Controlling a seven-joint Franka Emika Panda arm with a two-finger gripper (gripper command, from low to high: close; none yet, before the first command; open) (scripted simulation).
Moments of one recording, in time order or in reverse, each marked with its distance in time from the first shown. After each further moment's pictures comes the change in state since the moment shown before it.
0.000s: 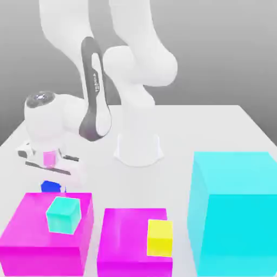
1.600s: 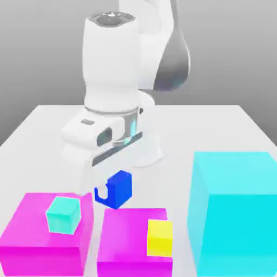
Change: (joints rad) arm 0.731 -0.316 0.173 0.426 0.278 -0.653 -0.915
